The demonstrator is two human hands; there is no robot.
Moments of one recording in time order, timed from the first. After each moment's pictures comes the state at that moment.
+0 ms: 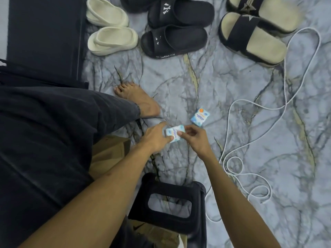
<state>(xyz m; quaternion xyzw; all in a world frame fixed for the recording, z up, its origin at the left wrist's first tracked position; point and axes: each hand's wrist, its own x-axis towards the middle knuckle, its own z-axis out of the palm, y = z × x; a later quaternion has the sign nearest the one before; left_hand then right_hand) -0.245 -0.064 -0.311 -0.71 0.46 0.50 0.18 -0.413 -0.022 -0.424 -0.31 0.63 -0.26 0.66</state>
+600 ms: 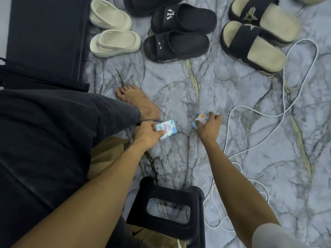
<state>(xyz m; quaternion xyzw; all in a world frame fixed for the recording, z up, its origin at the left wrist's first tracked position) -0.220 -0.073 -0.322 -0.80 0.32 0.50 0.01 -0.433 -0.077 -0.478 -0.44 0.80 -0.10 0.40</state>
